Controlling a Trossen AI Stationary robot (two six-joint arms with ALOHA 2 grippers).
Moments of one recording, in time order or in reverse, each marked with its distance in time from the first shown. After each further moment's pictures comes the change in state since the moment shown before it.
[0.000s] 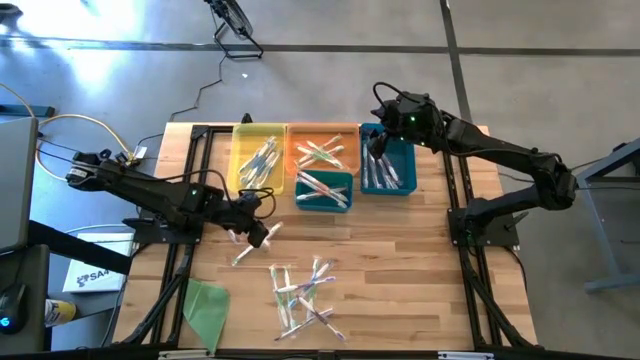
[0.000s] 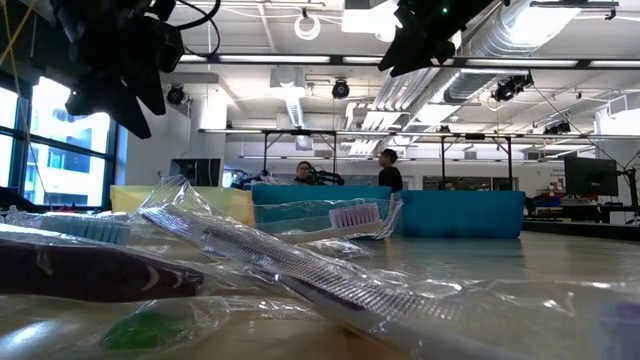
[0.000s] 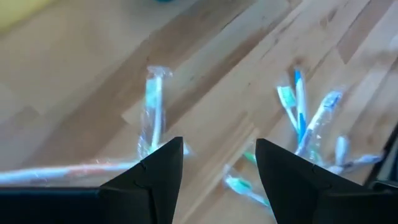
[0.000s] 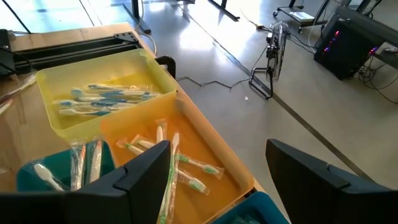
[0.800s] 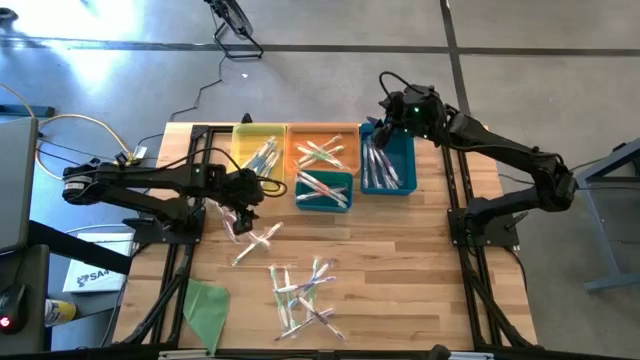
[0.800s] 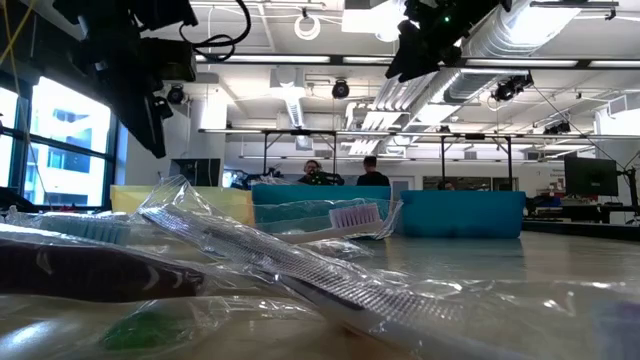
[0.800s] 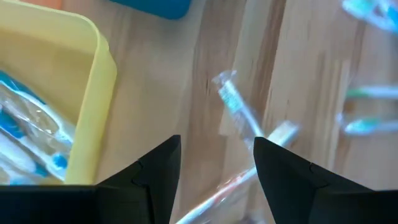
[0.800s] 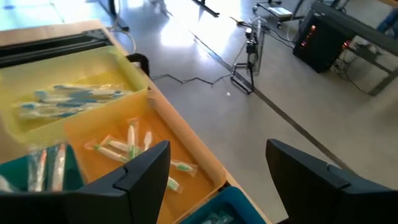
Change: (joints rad) left arm 0.338 0.000 0.000 -0.131 0.183 0.972; right arm -0.085 0.000 0.000 0.000 0.009 -0.023
